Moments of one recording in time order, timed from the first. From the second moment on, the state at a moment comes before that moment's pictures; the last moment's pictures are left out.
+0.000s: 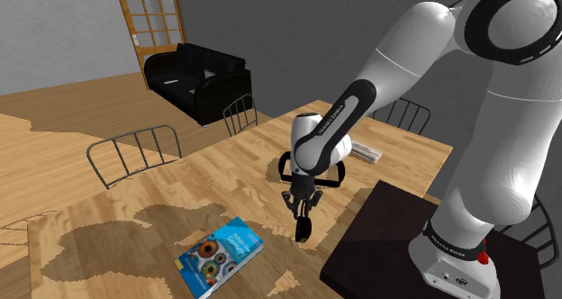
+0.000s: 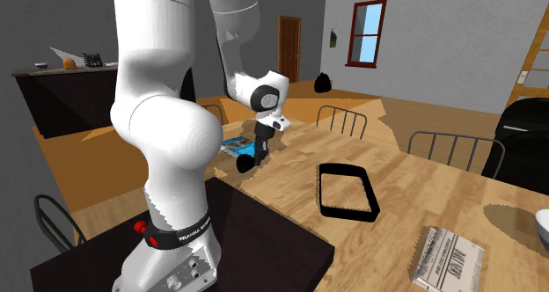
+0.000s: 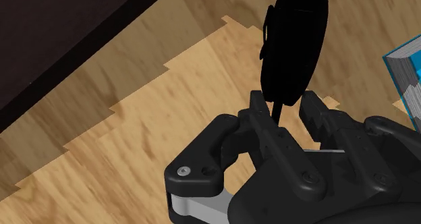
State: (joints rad) arm 0.05 0.15 0.25 -2.57 0.40 2.59 0.60
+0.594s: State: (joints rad) arm 0.04 0.02 0.25 -2.58 0.38 2.47 0.63
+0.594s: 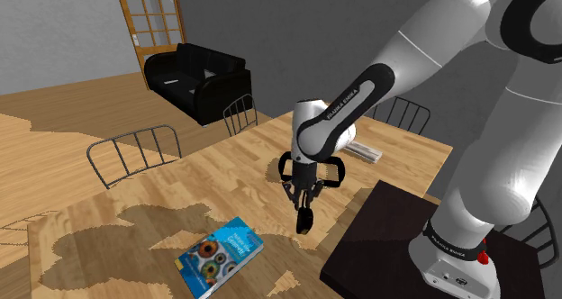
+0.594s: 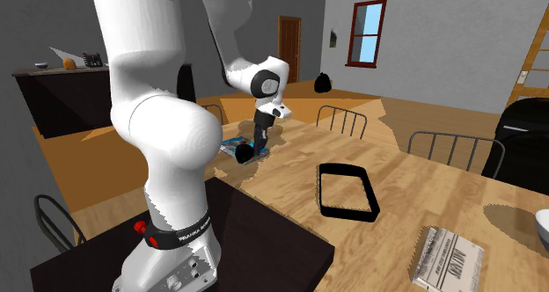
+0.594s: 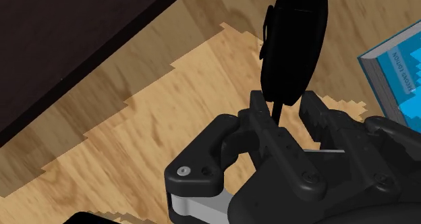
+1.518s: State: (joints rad) arm -0.14 0.16 0.07 -2.36 0.25 2.33 0.40
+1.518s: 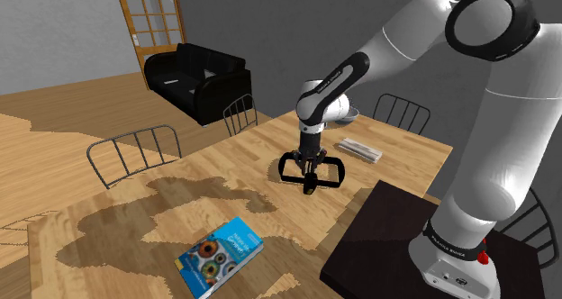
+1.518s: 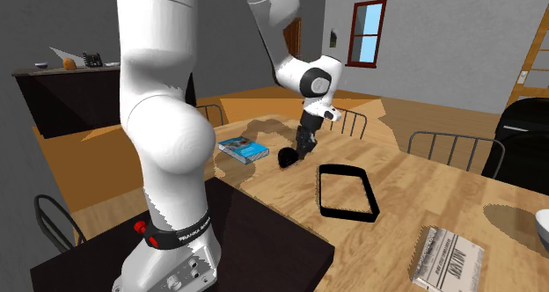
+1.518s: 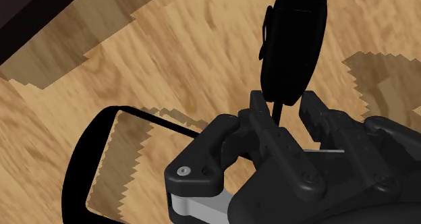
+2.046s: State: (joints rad) arm -0.23 0.32 0.00 -2.12 0.20 2.23 0.28
